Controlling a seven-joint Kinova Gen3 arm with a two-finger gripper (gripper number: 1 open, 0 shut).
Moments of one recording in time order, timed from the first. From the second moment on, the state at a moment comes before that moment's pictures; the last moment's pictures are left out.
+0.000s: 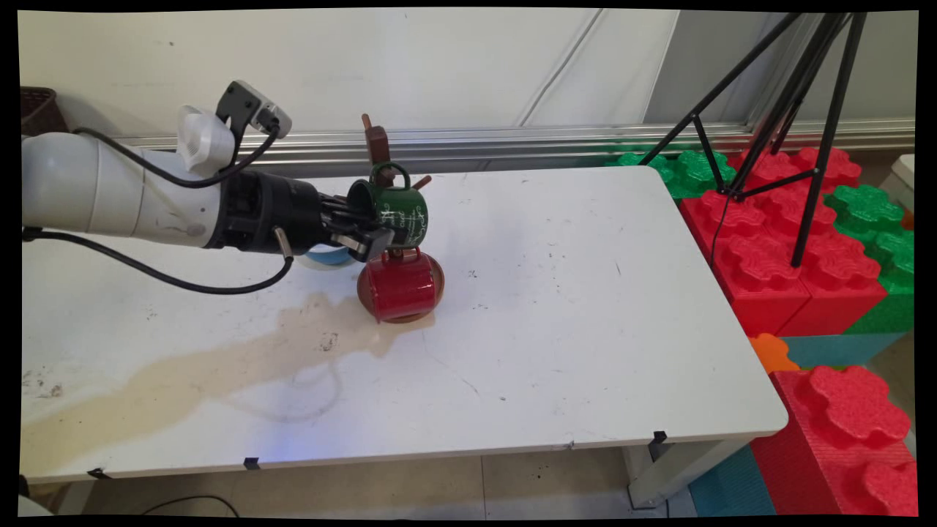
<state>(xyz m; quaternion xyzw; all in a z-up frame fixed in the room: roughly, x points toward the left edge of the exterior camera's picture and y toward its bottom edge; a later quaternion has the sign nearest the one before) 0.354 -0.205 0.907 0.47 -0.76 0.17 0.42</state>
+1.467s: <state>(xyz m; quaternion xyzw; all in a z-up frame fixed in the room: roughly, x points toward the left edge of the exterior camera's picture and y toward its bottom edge) 0.324 -0.173 0.934 0.41 -0.78 0.18 0.44</state>
